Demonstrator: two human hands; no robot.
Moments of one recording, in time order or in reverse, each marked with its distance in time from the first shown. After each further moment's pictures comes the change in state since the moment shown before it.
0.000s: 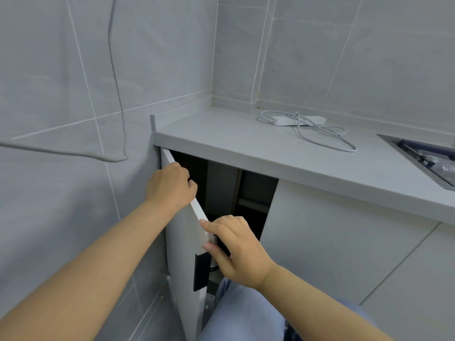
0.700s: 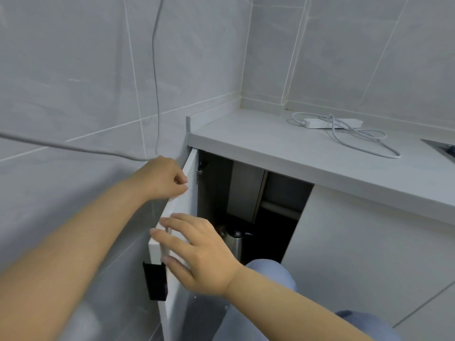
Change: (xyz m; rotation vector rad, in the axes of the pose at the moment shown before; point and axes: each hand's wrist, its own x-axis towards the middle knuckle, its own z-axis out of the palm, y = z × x) left_hand 0.013 -0.097 -0.052 -0.027 -0.376 0.107; right_hand 0.066 -0.070 0.071 0.119 -0.059 -0.167
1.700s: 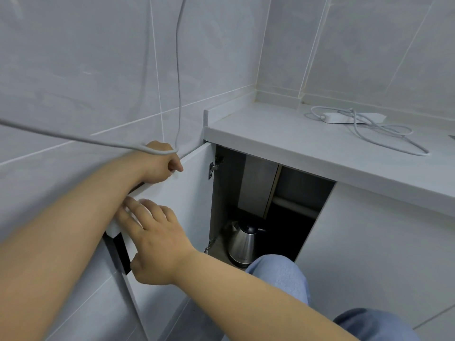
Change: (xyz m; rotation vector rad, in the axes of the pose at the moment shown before) left_hand 0.002 -0.049 -0.027 -0.006 -0.063 -0.136; right_hand 0.078 -0.044 0.066 0.038 -0.284 0.148
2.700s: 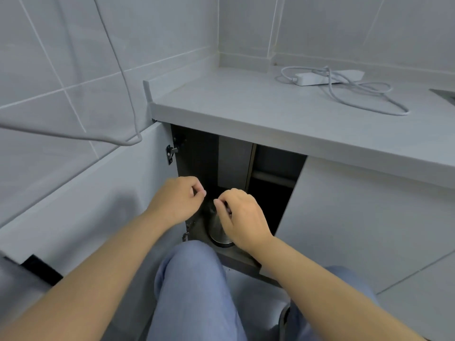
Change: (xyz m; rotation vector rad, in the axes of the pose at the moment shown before) left_hand 0.013 0.114 0.130 -0.311 0.075 0.061; right_hand -0.123 0.167 -0.055 -0.029 0.308 0.508
